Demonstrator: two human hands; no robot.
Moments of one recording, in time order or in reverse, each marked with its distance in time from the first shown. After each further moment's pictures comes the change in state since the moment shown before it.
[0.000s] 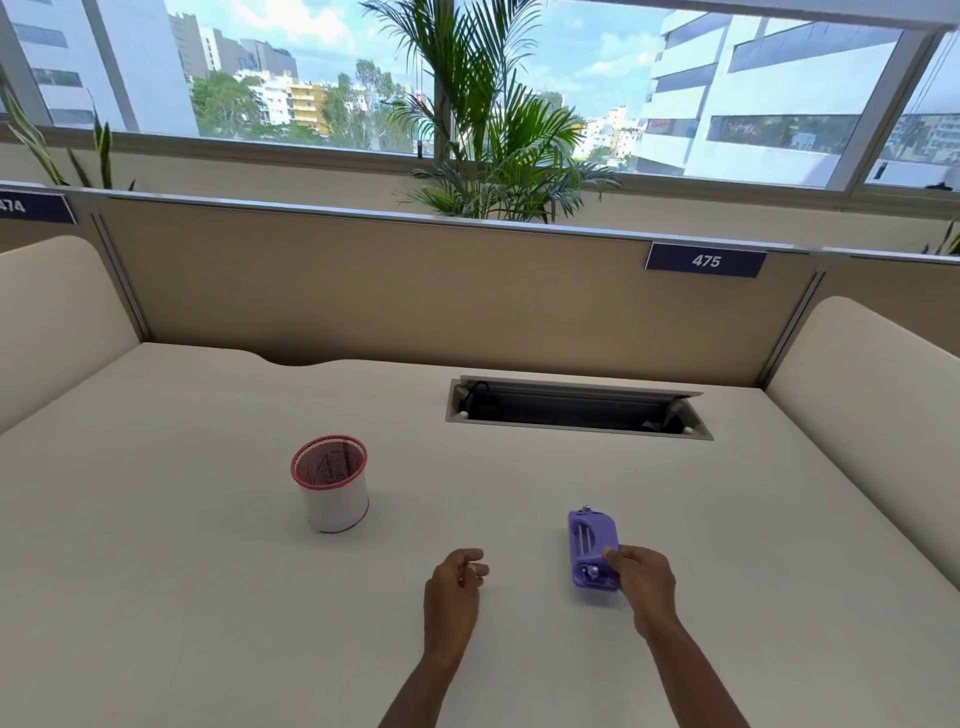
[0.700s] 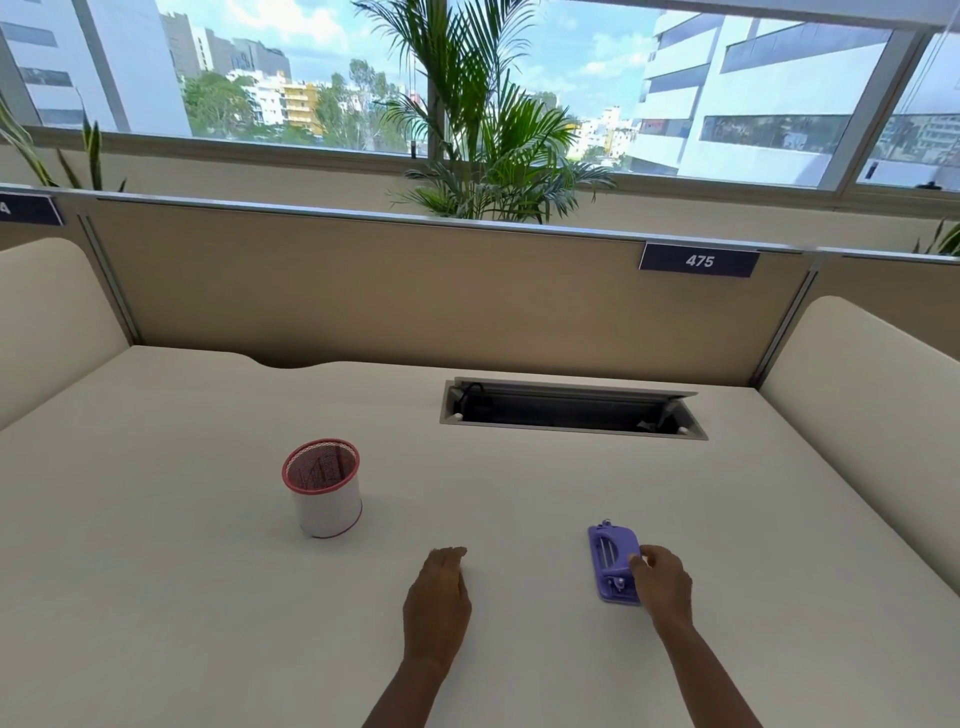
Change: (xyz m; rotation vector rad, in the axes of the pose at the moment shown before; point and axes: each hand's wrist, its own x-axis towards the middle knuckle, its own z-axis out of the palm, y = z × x) left_hand 0.010 -0.016 -0.005 0.666 0.052 0.259; right_hand 0.010 0.003 -0.019 -0.251 0.117 -0.051
